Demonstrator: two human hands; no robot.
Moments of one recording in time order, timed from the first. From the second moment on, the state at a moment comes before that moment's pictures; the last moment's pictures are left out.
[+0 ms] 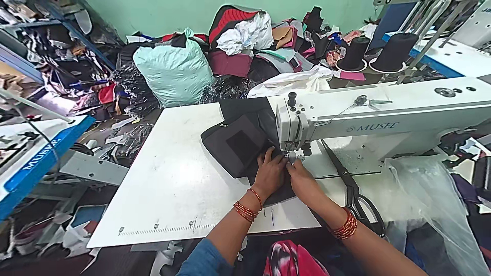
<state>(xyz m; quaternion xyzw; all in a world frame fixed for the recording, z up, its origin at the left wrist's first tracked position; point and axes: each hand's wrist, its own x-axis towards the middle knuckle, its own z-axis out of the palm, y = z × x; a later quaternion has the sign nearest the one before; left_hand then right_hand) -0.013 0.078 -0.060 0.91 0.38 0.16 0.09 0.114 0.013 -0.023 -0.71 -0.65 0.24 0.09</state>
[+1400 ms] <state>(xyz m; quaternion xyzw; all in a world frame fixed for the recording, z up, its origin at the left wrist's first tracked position) -0.031 0.039 -0.023 0.78 0.45 0.11 0.41 0.132 -0.011 -0.033 -0.70 -0.55 0.37 0.28</state>
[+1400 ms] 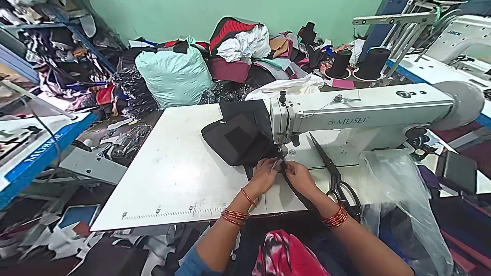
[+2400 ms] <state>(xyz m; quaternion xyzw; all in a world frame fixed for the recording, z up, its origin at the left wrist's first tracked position) -0.025 0.033 -0.058 0.91 0.33 0.16 0.20 0.109 -0.031 -0.019 -0.70 -0.69 0.20 -0.01</state>
